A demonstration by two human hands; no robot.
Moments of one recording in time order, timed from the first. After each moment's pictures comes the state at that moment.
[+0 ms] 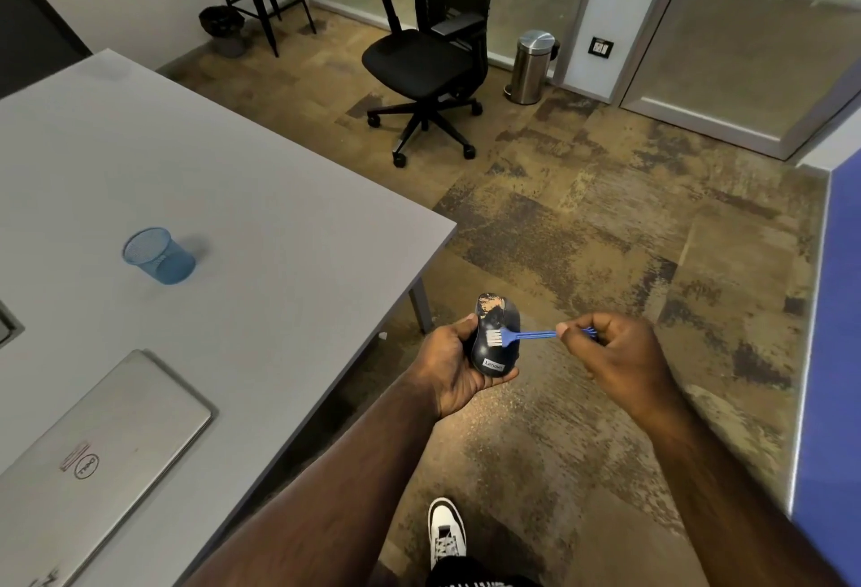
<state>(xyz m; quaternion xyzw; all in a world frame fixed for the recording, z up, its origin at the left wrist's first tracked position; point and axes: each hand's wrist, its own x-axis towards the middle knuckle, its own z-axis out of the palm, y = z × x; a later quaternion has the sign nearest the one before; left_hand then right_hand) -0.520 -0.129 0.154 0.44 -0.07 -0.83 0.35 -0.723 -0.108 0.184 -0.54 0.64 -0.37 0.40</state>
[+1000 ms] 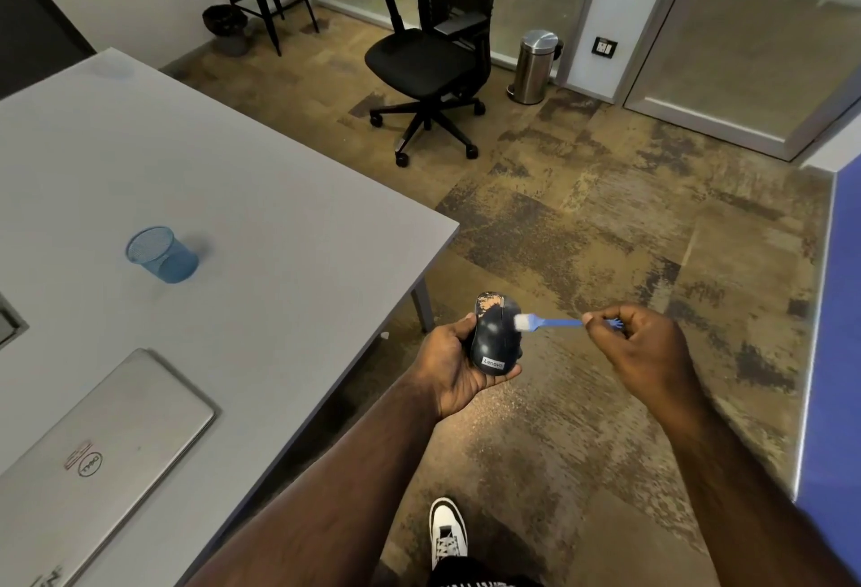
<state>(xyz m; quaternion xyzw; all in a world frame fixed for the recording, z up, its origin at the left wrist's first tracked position) -0.514 -0.130 0.154 0.41 -0.06 -0.84 0.35 -0.733 -0.115 0.194 -0.55 0.69 -0.36 0.32</state>
